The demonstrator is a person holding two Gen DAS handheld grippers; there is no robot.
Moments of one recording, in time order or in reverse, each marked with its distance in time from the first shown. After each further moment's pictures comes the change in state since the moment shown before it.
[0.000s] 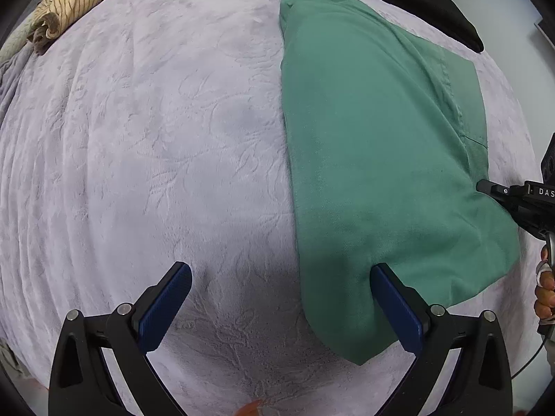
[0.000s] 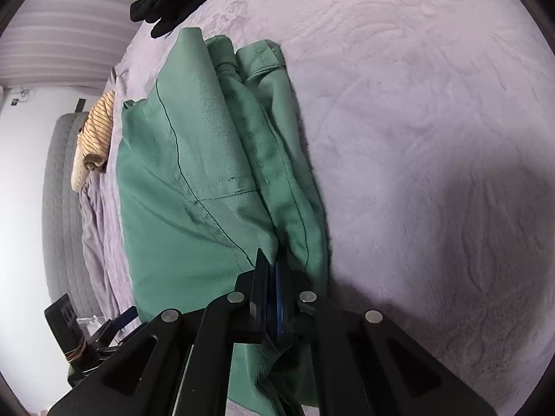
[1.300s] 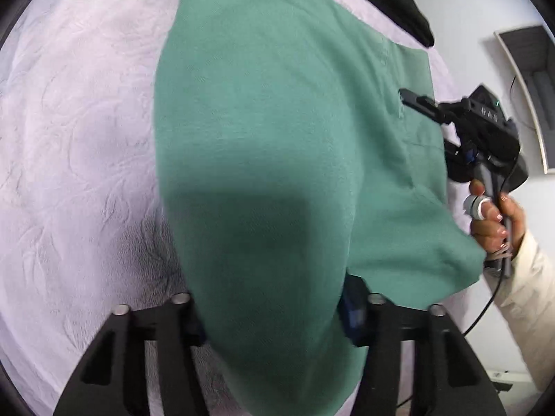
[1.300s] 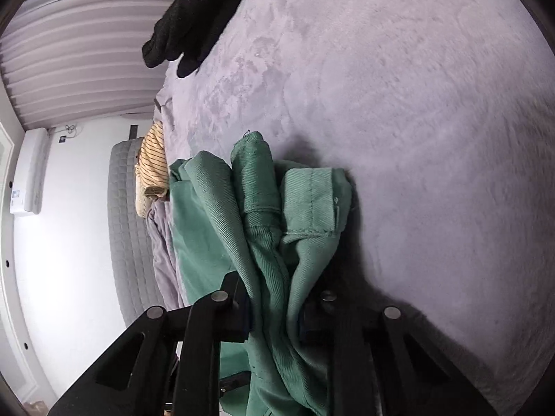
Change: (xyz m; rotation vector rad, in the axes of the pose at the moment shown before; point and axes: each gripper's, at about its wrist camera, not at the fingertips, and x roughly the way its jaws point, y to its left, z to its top) left arm 0.048 -0.028 0.050 0.027 0.127 -0.429; right arm 0.034 0.007 0.093 0.088 0.018 0.359
